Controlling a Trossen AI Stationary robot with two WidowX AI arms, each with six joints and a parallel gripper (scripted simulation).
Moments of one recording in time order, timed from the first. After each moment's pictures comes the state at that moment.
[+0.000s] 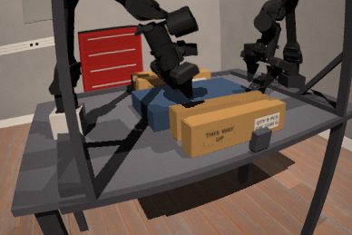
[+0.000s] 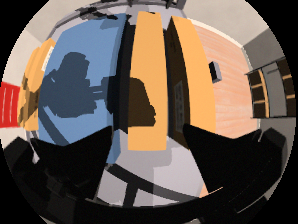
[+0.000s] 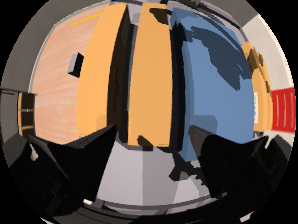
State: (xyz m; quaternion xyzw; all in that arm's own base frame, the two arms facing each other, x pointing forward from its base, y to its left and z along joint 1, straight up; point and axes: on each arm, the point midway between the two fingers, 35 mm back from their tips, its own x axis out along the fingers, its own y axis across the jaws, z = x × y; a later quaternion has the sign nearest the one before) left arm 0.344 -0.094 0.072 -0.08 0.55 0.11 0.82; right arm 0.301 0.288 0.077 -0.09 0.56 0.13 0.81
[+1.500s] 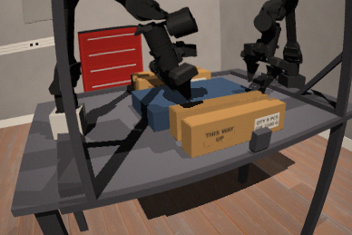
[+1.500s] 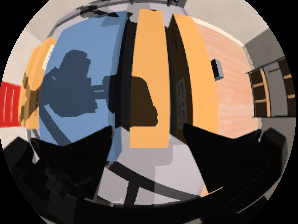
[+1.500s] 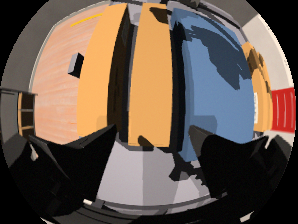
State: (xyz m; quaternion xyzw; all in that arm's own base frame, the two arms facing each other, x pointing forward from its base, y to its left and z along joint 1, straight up) left arm 0.340 -0.092 0.070 -0.08 0.56 0.11 0.82; right arm 0.301 0.288 0.077 -0.09 0.56 0.13 0.81
